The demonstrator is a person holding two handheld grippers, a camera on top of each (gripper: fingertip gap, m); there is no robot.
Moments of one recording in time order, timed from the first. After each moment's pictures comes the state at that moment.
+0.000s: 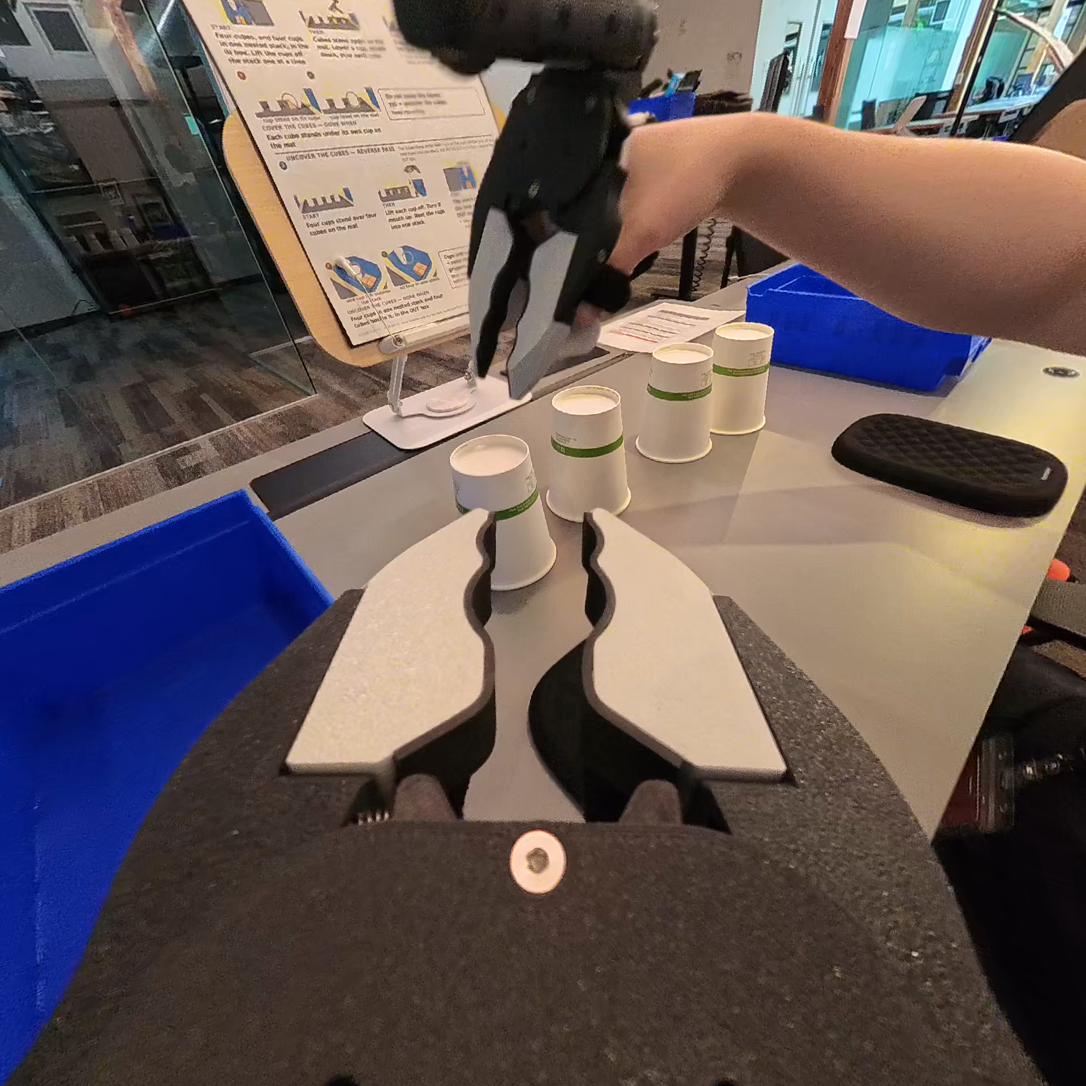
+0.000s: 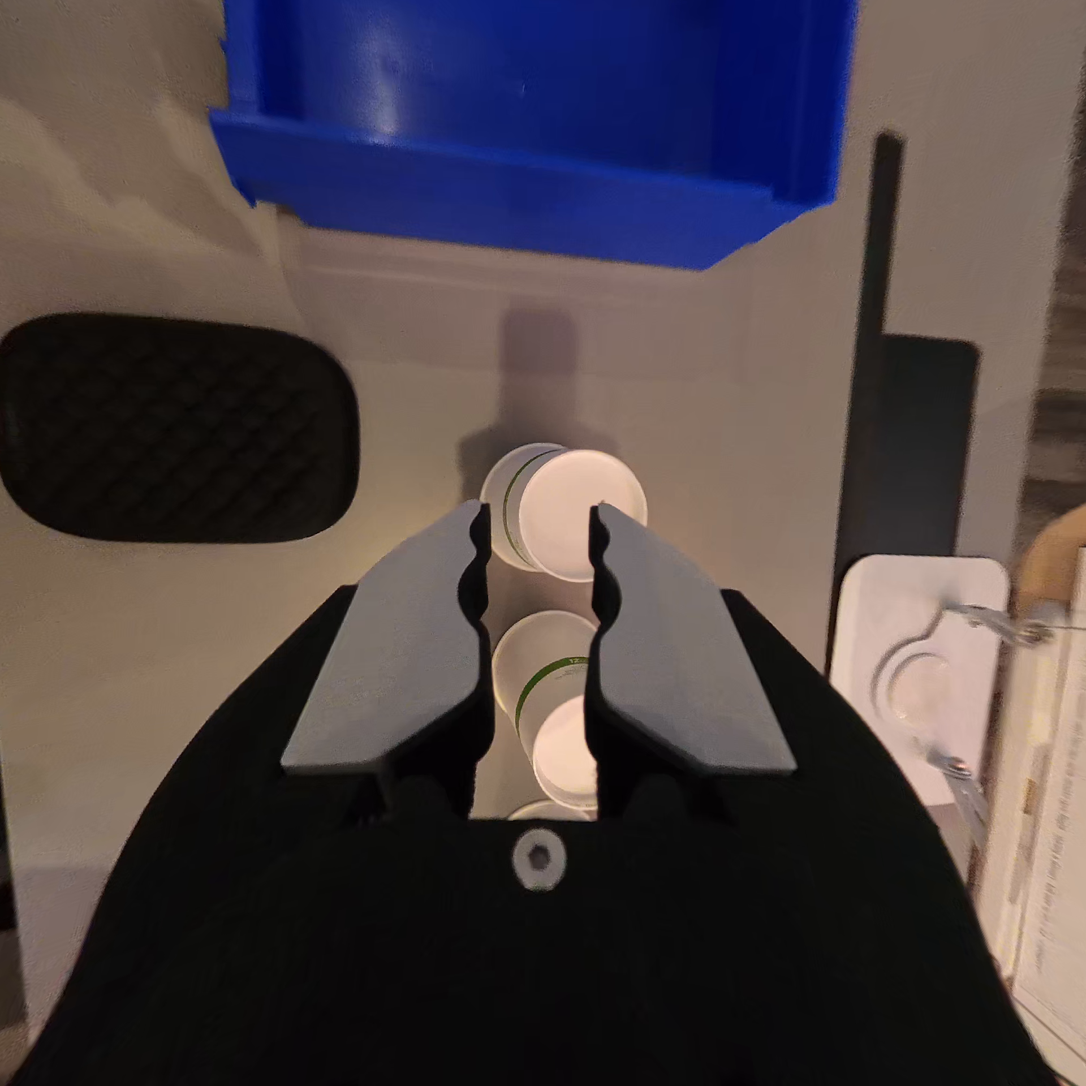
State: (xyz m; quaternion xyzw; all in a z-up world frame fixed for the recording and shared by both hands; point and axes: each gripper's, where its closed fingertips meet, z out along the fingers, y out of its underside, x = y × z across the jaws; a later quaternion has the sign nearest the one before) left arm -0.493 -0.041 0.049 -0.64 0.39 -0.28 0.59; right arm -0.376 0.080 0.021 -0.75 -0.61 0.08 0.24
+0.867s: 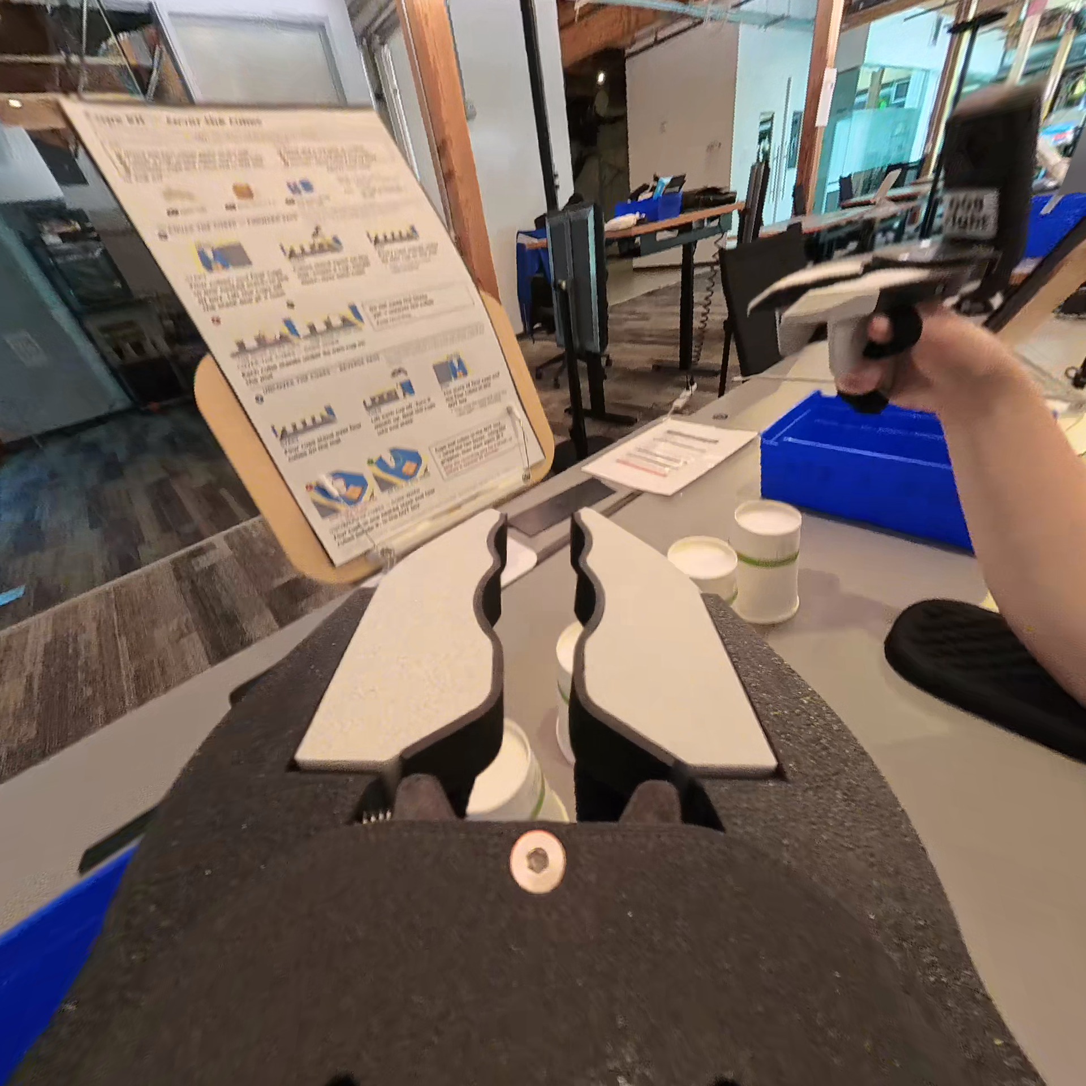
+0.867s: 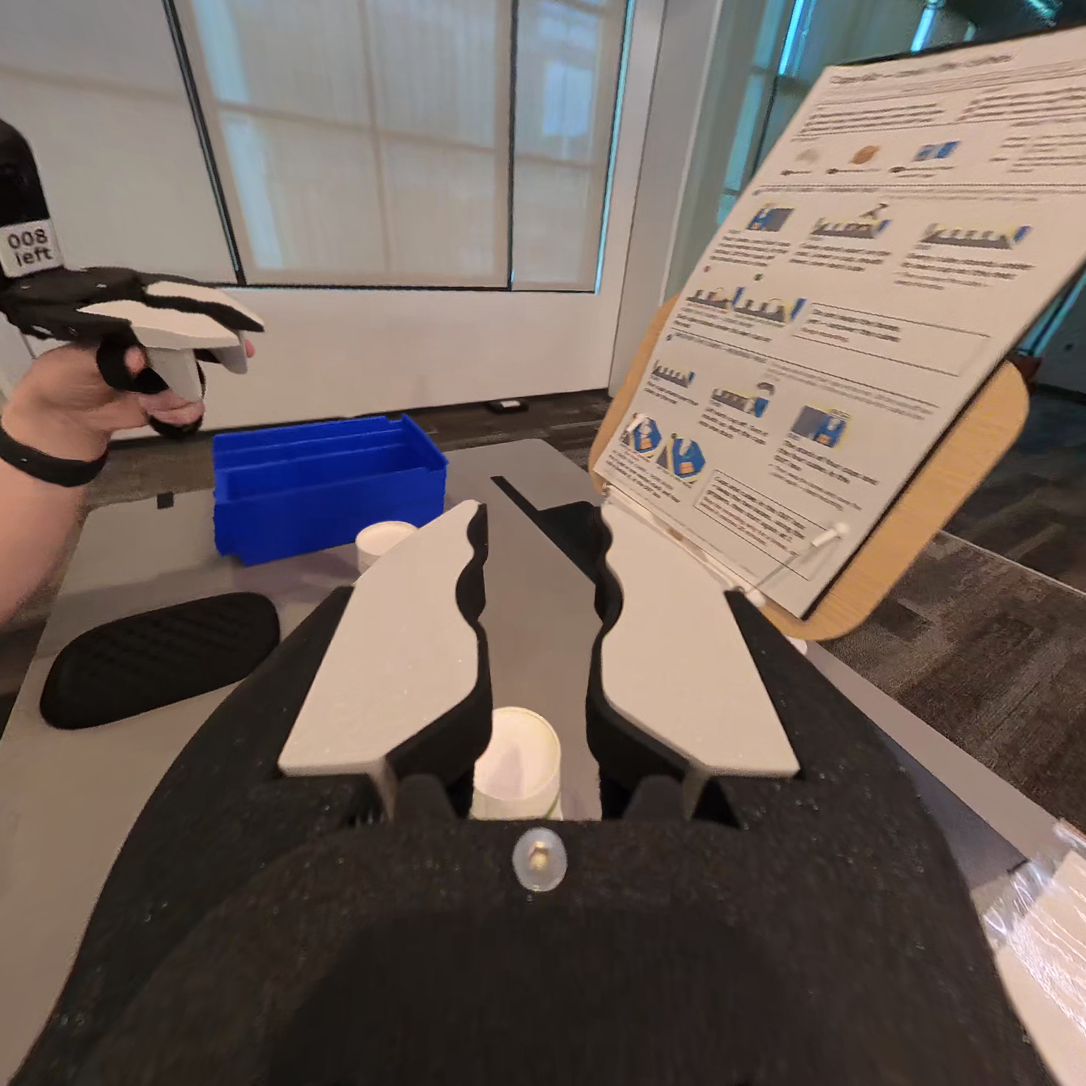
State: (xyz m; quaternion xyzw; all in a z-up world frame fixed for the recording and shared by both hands) left arm -0.345 0.030 0.162 -0.60 0.39 -0.29 0.64; right arm -0.073 0.026 0.154 -0.65 -0.29 0.25 0.66
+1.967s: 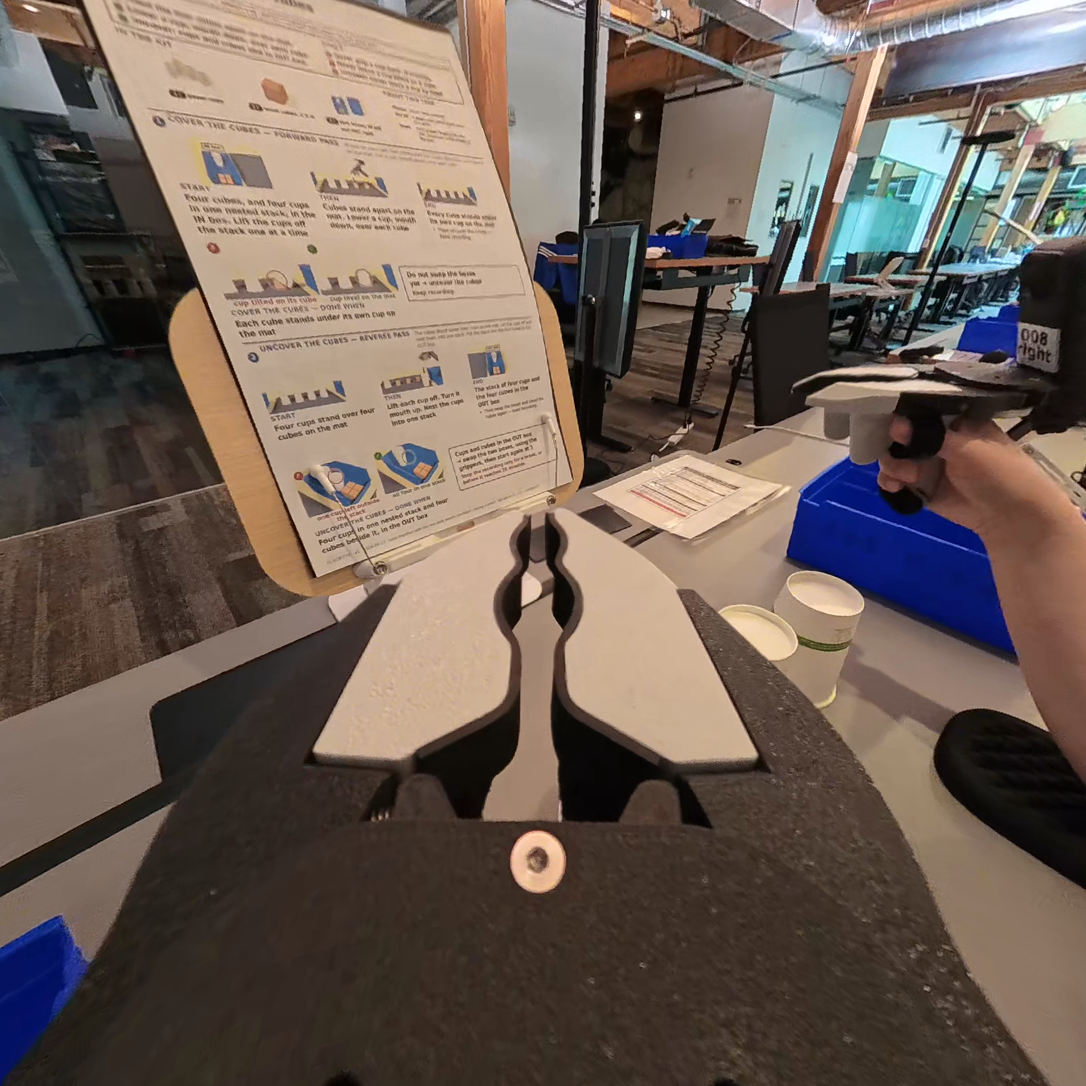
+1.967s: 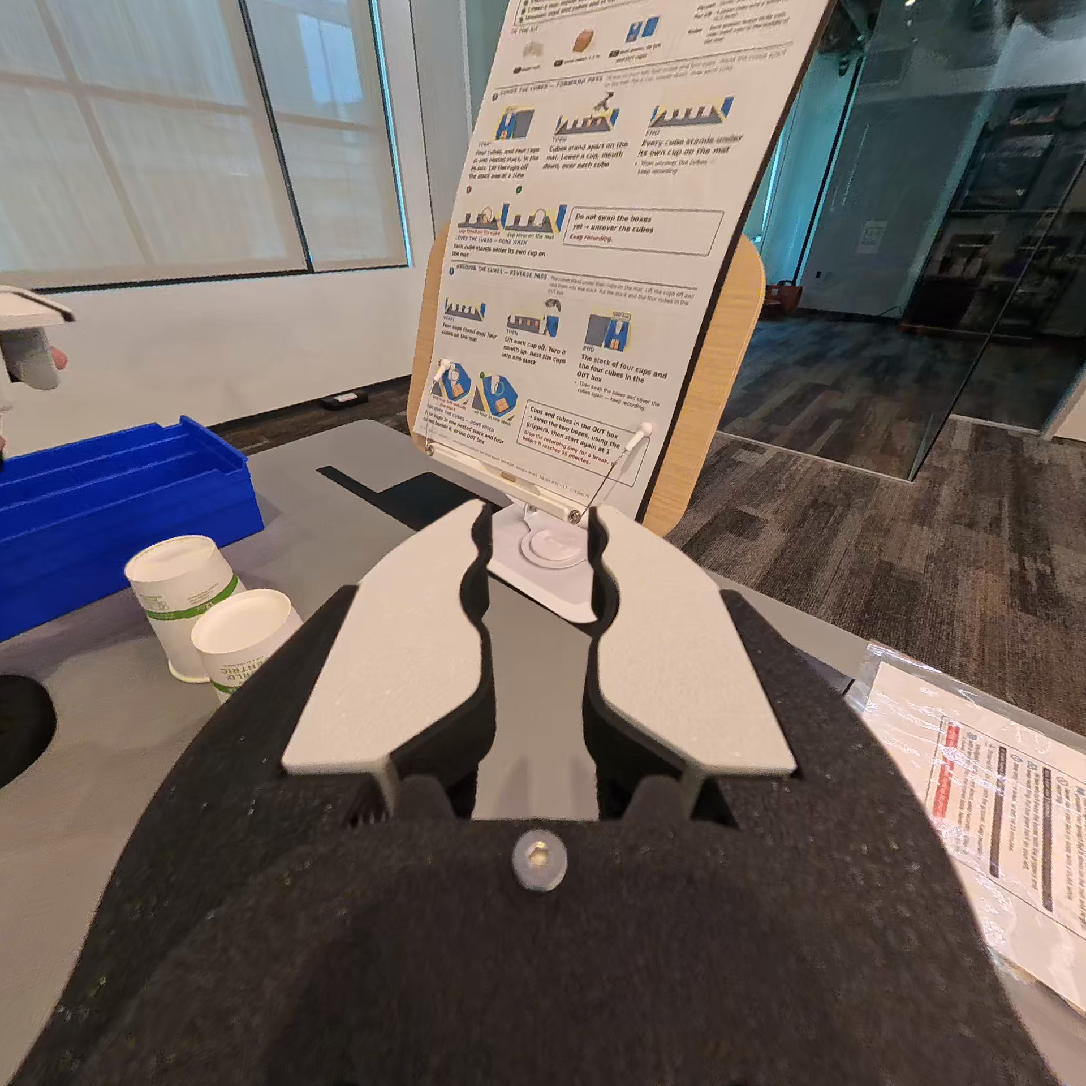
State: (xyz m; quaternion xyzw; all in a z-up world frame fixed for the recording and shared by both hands) left arm -0.316 0.103 0.145 -0.62 0.33 -0.33 0.63; right arm -0.009 0.078 0.115 -0.70 -0.16 0.15 0.68
